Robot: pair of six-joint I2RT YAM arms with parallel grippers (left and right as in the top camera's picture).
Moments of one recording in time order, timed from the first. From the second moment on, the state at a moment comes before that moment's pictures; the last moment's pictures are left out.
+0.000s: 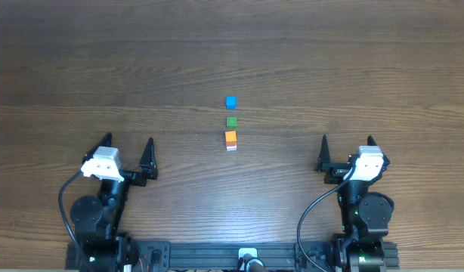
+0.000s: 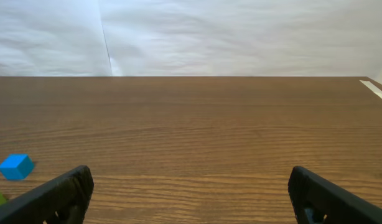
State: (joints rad) left arm 0.06 0.01 0.01 -0.06 0.21 -0.12; right arm 0.00 0.01 0.01 -0.07 0.02 0.00
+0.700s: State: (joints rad) left arm 0.06 0.01 0.01 -0.06 0.21 -0.12; right arm 0.00 0.01 0.01 -0.07 0.02 0.00
